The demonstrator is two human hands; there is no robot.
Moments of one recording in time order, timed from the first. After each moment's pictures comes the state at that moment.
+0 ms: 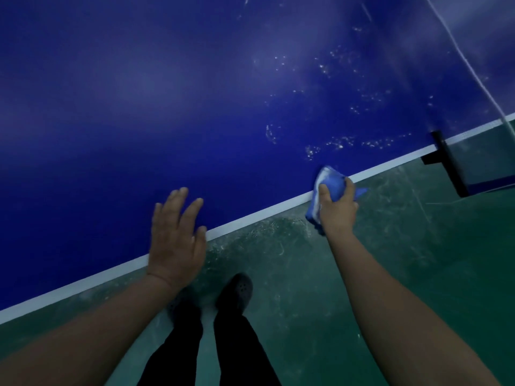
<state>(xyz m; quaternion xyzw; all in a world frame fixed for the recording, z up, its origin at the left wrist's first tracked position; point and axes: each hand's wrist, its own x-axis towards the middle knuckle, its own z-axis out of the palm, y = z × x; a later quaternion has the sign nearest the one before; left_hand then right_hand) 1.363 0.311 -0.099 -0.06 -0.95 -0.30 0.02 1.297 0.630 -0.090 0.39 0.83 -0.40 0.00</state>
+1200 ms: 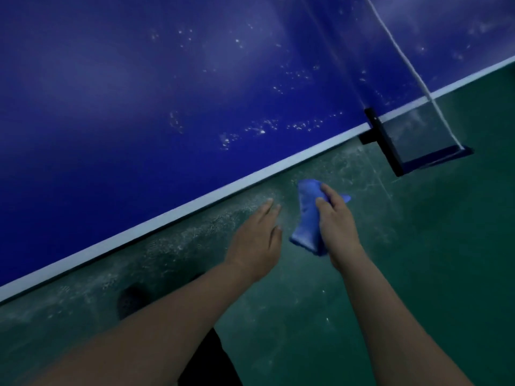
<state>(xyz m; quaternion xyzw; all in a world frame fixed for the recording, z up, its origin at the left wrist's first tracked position) 1.358 0.613 -0.087 -0.16 -0.86 -0.43 -0.23 1.352 0.772 -0.025 0.39 0.79 -0.48 0.05</state>
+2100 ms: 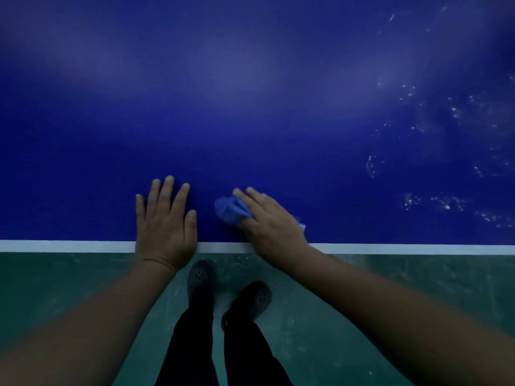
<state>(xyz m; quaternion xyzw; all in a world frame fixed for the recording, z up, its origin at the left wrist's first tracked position) 1.385 0.205 -0.125 0.20 -0.97 -0.15 -0.02 1.283 0.419 -0.114 -0.48 0.86 -0.14 0.07</state>
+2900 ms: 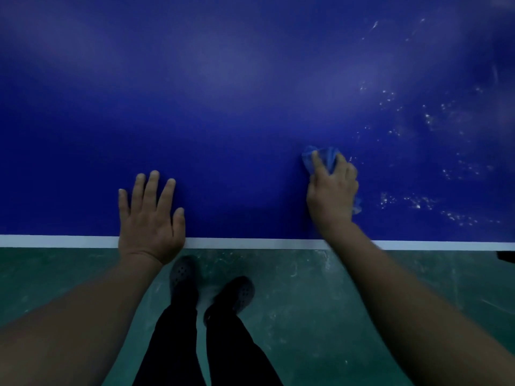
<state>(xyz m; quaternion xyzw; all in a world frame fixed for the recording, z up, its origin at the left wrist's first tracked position) 1.385 0.206 -0.128 0.20 -0.97 -0.12 -0.05 1.208 0.491 -0.089 -0.10 0.99 -0.07 -0.01</state>
